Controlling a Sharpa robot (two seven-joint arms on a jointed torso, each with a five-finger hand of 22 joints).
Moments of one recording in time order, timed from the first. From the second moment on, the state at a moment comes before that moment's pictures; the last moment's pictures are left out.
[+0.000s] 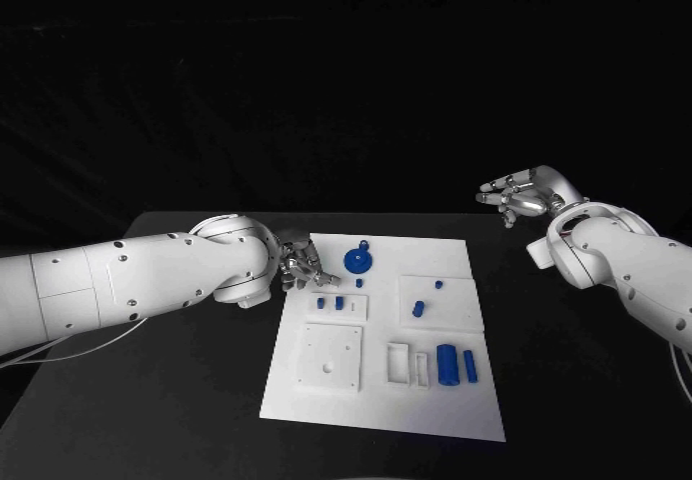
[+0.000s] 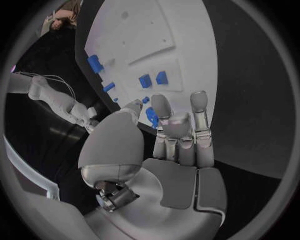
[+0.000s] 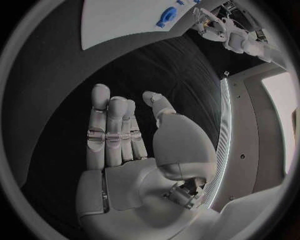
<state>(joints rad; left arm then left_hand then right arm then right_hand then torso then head) 1.37 -0.80 -0.21 1.49 -1.05 -0.08 -0.44 1.10 -0.18 0.16 0.29 0.28 1.12 0.00 0.26 0.56 1.47 -0.07 0.76 0.44 1.40 -0.11 1.18 0.70 0.14 1.28 -0.05 0.50 1.31 1.07 -0.66 0.36 1.03 -1.08 -0.32 0.04 1.13 -0.07 0.07 -0.16 0.76 1.05 0.10 0.06 0.07 1.16 -0.01 0.82 0.85 1.42 -0.08 0.73 0.97 0.09 1.47 -0.09 0.22 1.28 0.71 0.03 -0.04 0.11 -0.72</state>
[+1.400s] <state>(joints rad) 1.34 -0.63 -0.24 1.34 -1.42 -0.26 0.01 1.41 -0.12 0.24 -0.13 0.18 1.08 0.09 0.07 0.07 1.13 0.09 0.06 0.06 1.27 -0.01 1.13 0.35 0.12 1.21 -0.03 0.39 1.31 1.07 -0.67 0.36 1.05 -1.07 -0.32 0.05 1.13 -0.07 0.07 -0.16 0.76 1.06 0.10 0.06 0.07 1.16 -0.01 0.81 0.84 1.41 -0.07 0.72 0.97 0.09 1.47 -0.09 0.19 1.27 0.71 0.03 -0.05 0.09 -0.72</state>
